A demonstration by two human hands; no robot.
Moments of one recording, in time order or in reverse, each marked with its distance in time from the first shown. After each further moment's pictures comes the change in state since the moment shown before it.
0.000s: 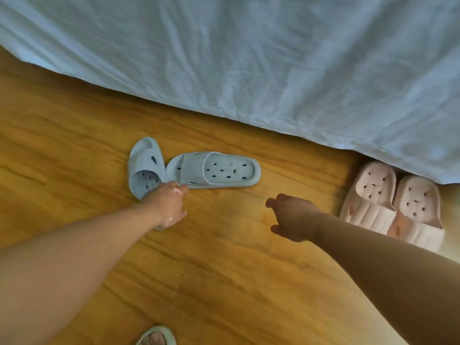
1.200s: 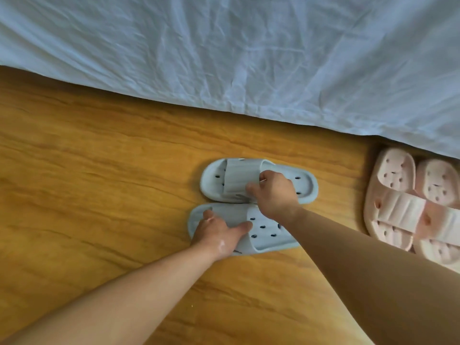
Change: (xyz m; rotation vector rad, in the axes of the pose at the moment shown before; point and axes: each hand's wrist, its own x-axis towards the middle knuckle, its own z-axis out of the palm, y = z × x) left_hand 0.029 0.058 0.061 -0.773 -0.125 -0.232; right_hand 0.099 -0.079 -0.005 0.877 0.419 0.430
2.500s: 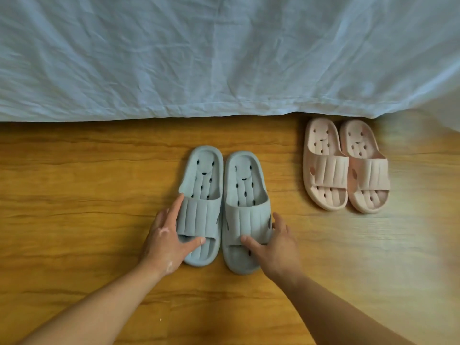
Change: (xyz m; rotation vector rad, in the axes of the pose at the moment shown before) left_hand 0.006 -0.017 0.010 0.168 0.147 0.521; right_hand -0.120 0.137 0.009 0.243 0.198 0.280
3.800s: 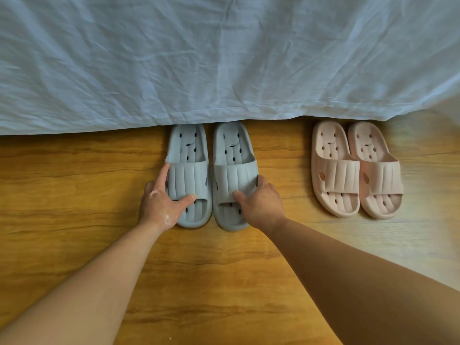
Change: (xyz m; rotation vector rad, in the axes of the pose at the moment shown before) left_hand 0.091 0.014 -0.040 -0.082 0.148 -0.084; right_hand 0.082 -0.095 0.006 -0.011 0.002 -0.025
